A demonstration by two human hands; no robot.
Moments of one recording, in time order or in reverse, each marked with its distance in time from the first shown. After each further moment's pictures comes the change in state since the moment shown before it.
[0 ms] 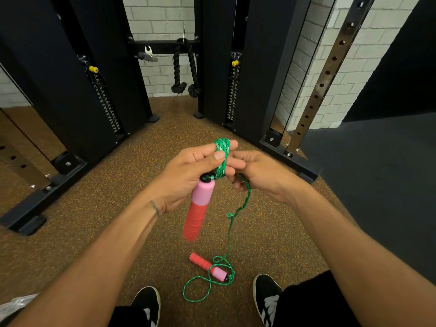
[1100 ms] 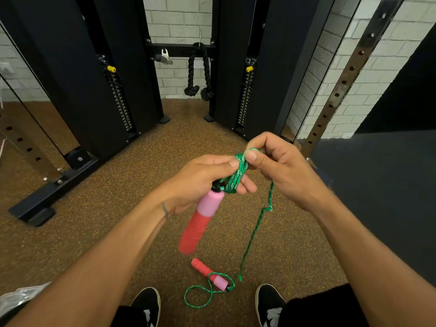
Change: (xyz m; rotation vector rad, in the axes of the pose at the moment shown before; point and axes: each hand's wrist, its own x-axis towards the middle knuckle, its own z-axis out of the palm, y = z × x) left_hand -0.003 0.003 -0.001 0.048 -0.069 -0.089; right_hand -0.023 -0.020 -0.007 -0.138 0.116 -0.503
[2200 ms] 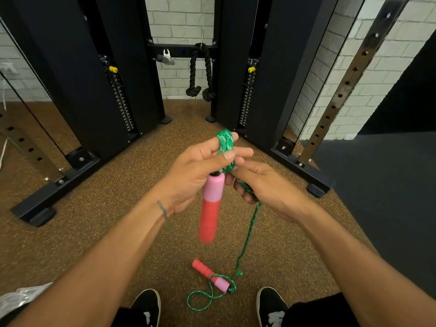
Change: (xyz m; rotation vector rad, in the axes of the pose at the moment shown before) left_hand 0.001 0.002 -0.004 -0.125 0.168 0.148; right_hand 0.009 0.028 0.029 0.048 -0.112 0.435
